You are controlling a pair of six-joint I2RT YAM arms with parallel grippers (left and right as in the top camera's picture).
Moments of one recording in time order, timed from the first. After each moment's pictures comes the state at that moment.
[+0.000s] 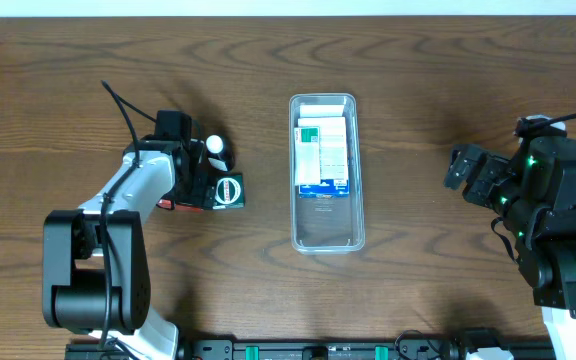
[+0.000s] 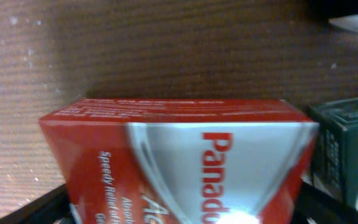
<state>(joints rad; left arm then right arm) -0.04 1.77 1.00 -0.68 -0.11 0.11 0.07 0.94 1.10 -0.87 0.06 0.40</state>
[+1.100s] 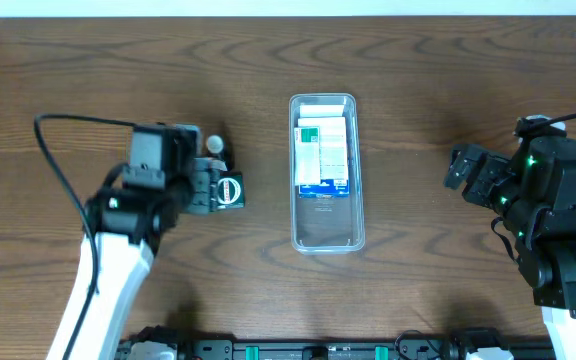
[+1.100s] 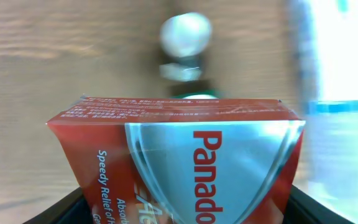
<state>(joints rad) -0.22 1.13 1.01 -0.89 0.03 -0.14 0.07 0.94 1.10 -0.87 0.06 0.40</state>
